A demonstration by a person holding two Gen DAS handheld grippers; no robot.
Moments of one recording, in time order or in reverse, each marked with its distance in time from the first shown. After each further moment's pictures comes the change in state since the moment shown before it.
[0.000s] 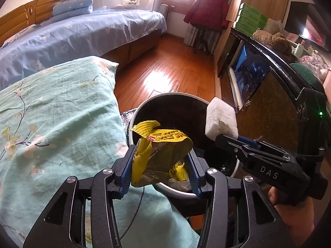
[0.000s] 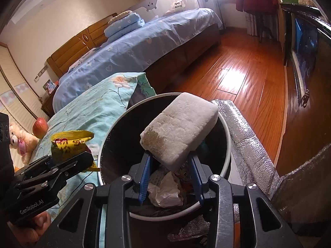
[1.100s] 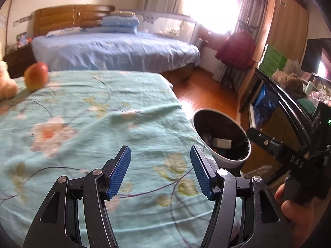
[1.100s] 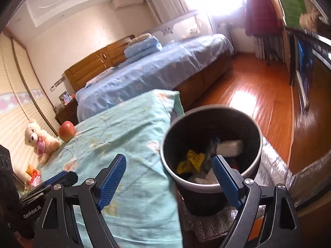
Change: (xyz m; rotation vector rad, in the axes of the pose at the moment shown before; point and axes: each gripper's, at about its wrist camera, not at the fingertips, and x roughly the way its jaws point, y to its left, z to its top) left arm -0.140 0.074 -0.090 -0.192 -0.247 0.154; right arm -0.065 0.088 -0.045 -0.062 -0.219 0.059
